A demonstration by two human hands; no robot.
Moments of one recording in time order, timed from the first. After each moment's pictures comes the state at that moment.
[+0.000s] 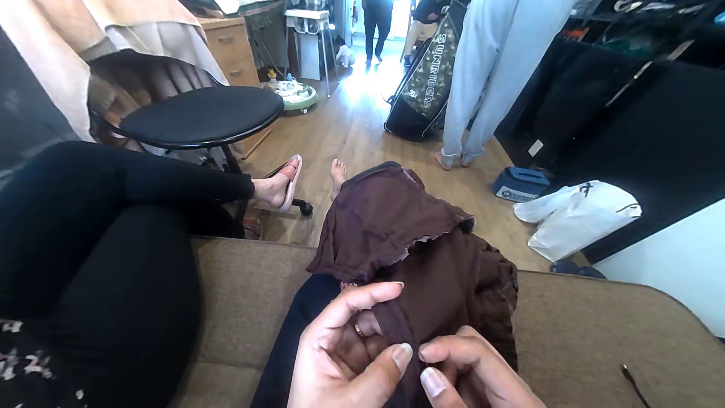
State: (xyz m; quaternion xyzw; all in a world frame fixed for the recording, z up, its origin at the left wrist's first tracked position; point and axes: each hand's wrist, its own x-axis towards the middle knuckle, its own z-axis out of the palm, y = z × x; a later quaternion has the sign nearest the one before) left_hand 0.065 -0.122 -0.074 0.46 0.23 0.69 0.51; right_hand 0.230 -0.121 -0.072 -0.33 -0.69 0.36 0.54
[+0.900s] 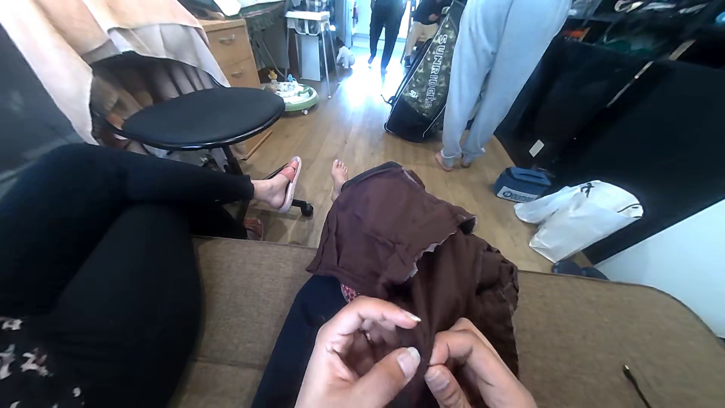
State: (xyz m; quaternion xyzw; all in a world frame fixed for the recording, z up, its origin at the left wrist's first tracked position) left_hand 0.064 -0.118 -0.082 0.51 0.21 0.65 0.53; right_hand 0.231 -0.116 -0.078 -0.33 -0.69 0.37 0.53
